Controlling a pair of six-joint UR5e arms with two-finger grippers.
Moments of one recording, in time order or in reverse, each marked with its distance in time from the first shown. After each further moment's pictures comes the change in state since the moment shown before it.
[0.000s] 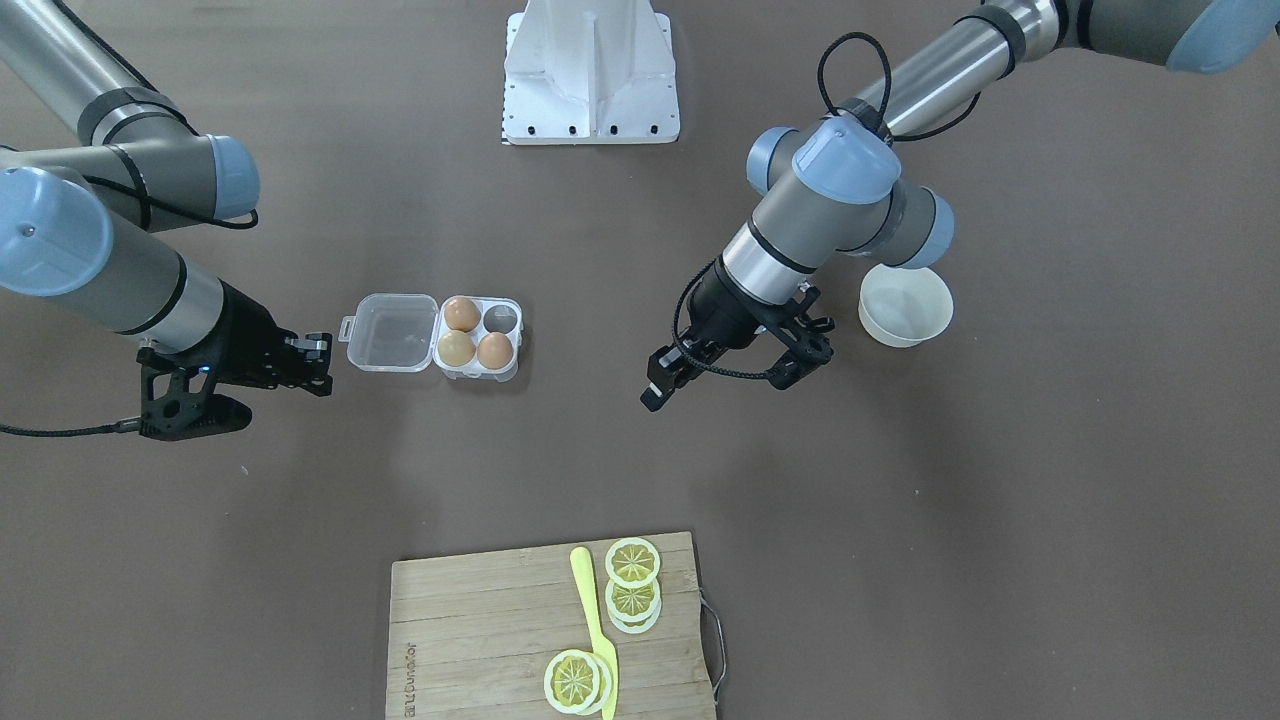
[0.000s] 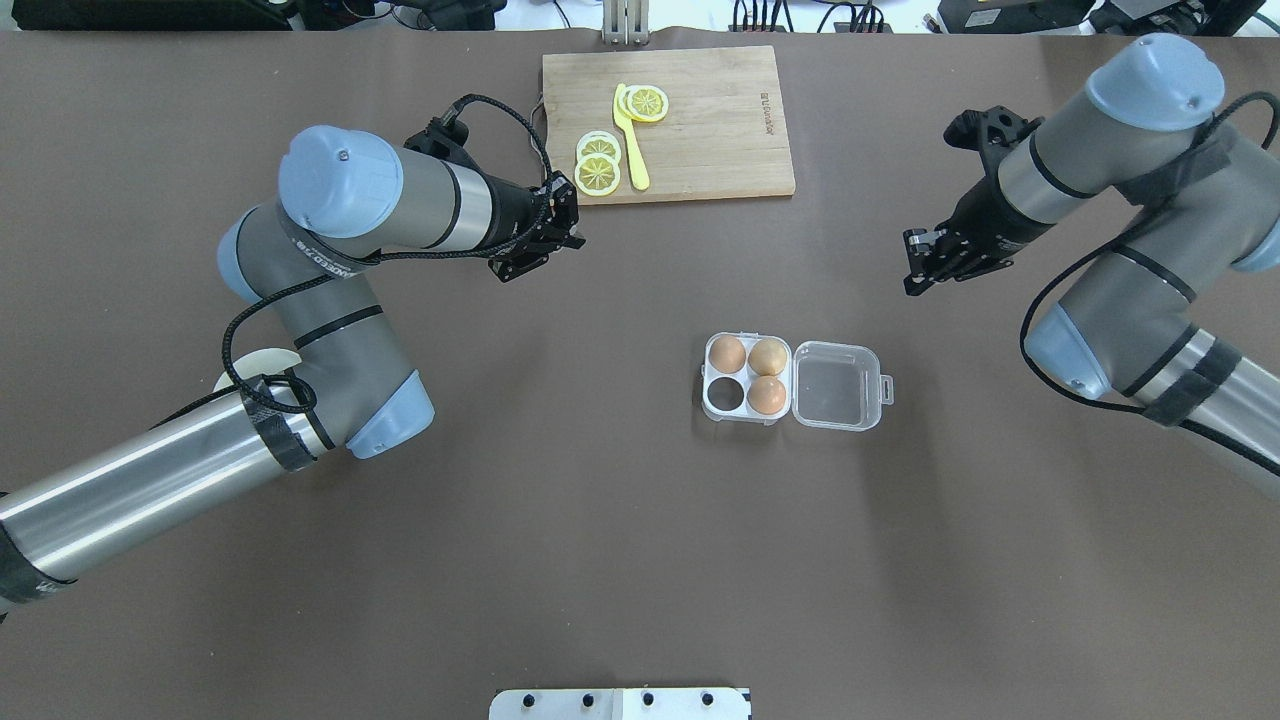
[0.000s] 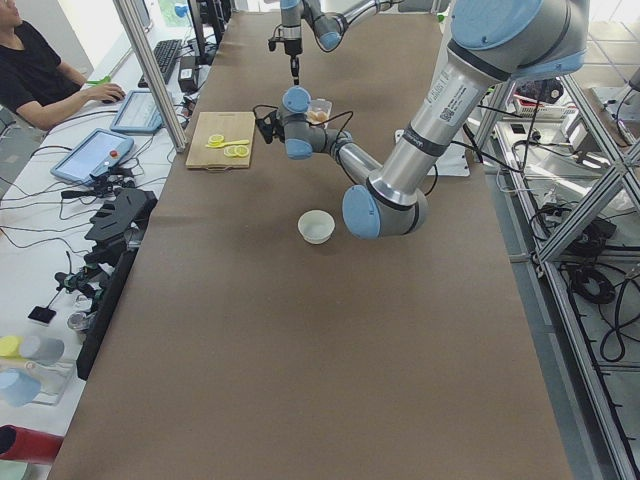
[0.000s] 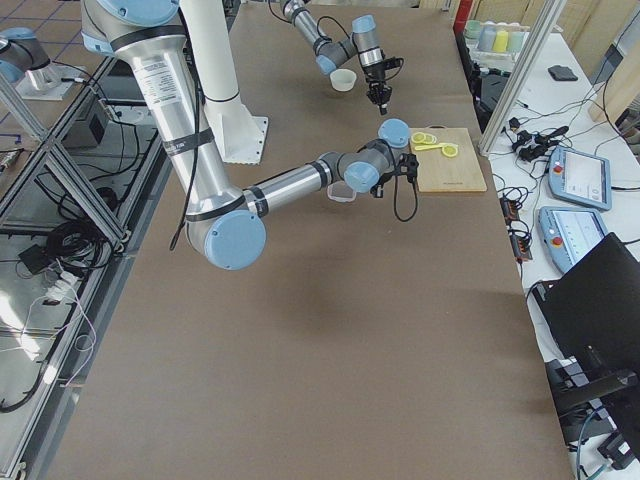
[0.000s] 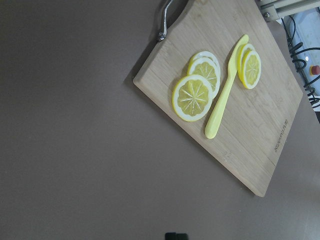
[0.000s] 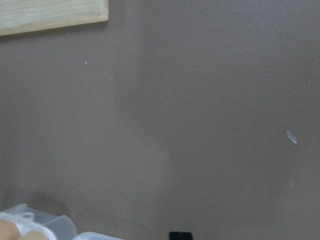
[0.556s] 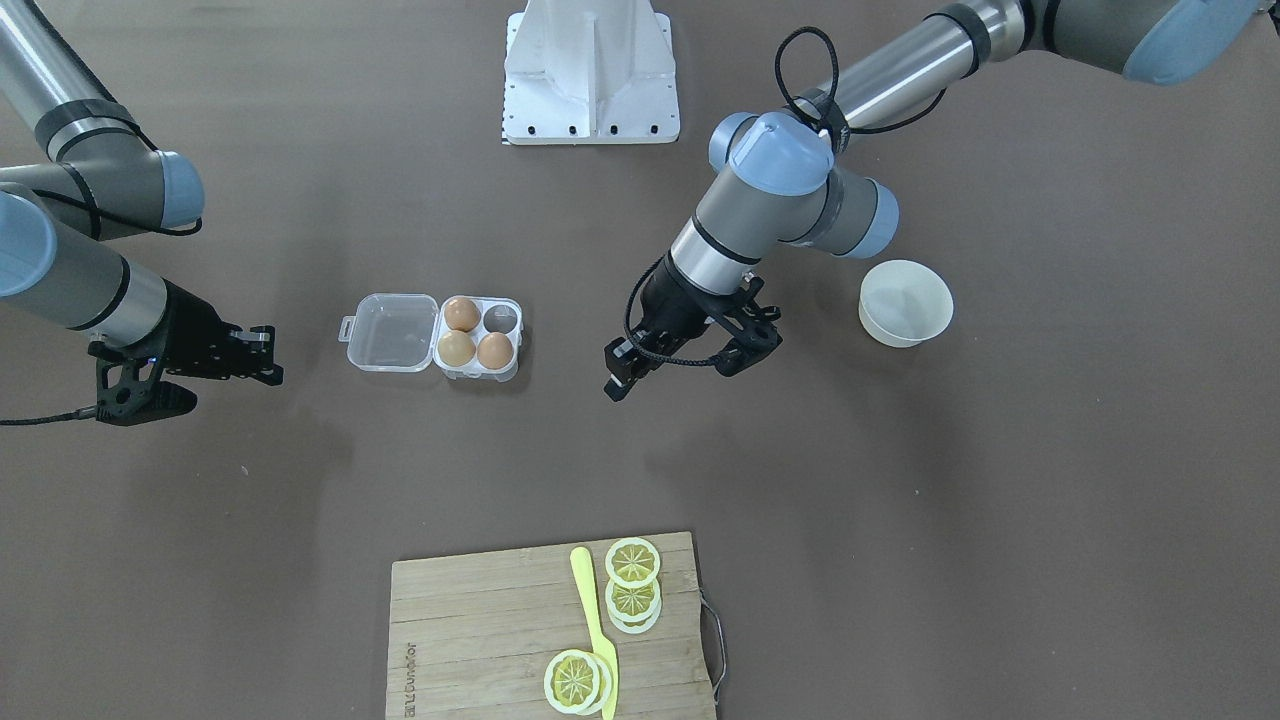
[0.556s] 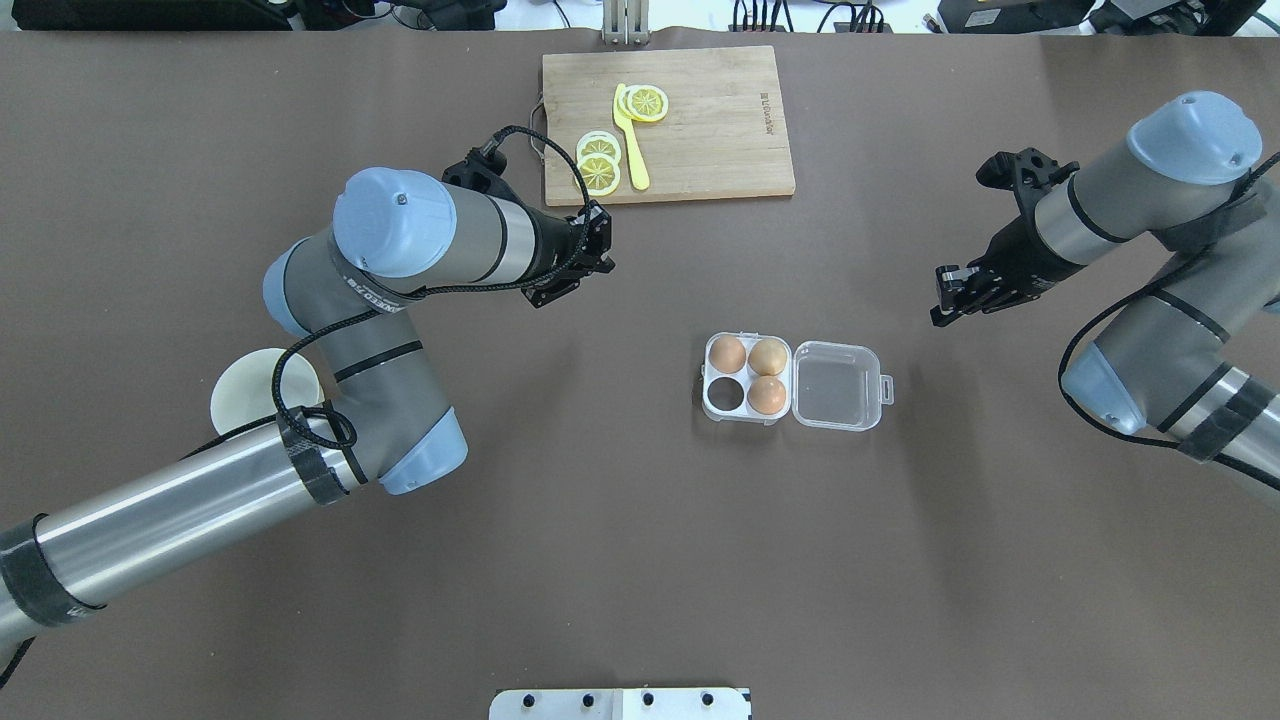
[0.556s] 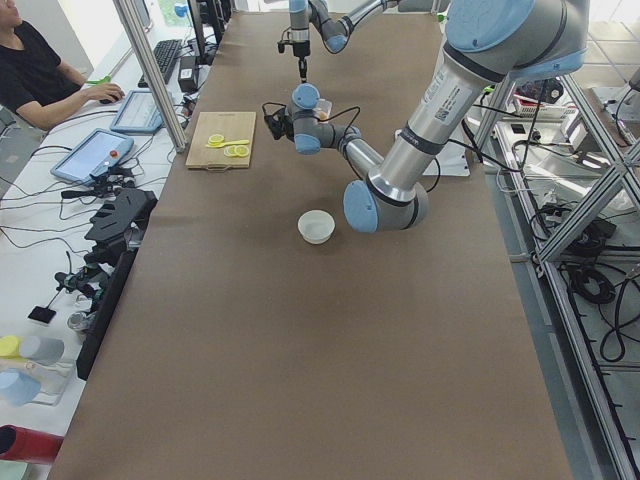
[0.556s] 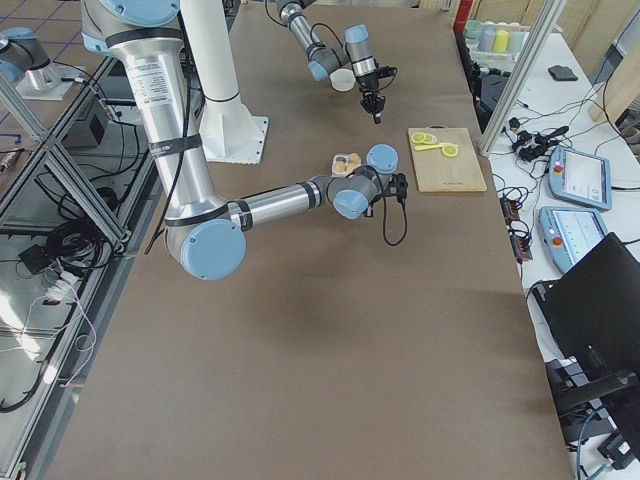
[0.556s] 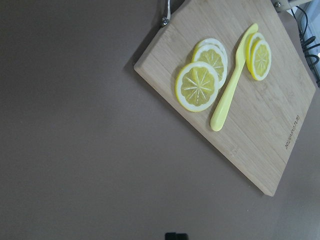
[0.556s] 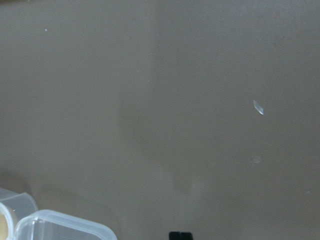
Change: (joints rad) left arm 0.070 -0.024 0.007 0.027 0.073 0.001; right arm -0.010 -0.066 -0.008 0.107 0.024 0.011
